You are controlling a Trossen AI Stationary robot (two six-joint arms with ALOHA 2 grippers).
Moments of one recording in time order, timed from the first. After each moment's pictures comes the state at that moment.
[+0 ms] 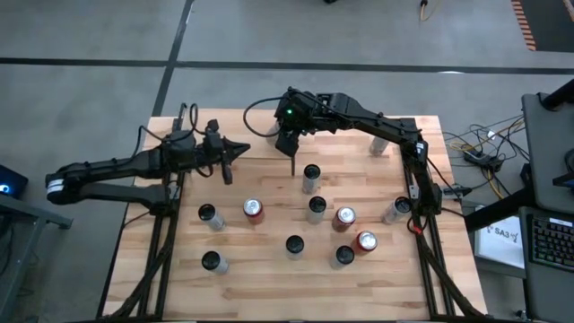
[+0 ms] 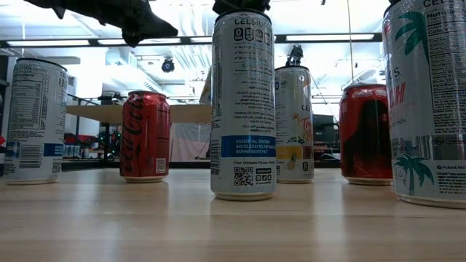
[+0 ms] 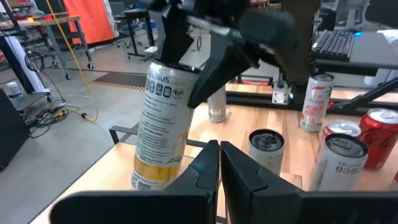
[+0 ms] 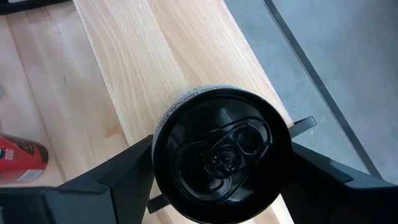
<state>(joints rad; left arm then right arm) 0.25 0.86 0.69 0.00 -0.11 0.07 -0.27 2.07 2.35 -1.16 0.23 0.05</state>
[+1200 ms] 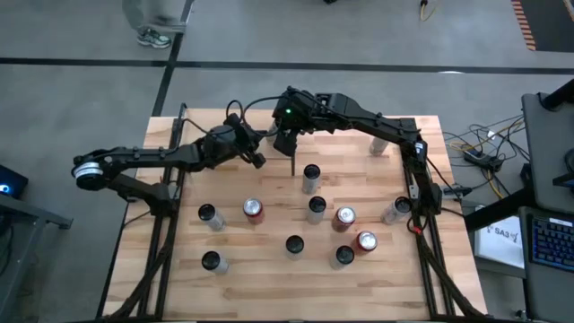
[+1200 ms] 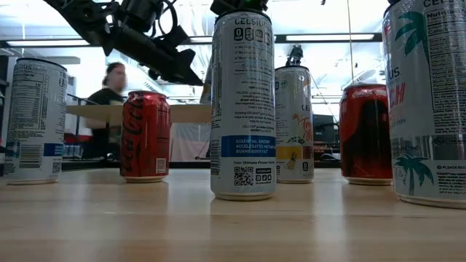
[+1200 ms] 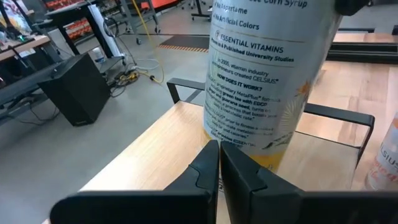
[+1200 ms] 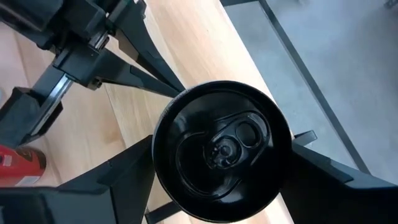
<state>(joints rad) 0.36 1.29 0.71 0.30 -0.31 0.14 -0.27 2.07 2.35 -1.12 0.23 0.01</state>
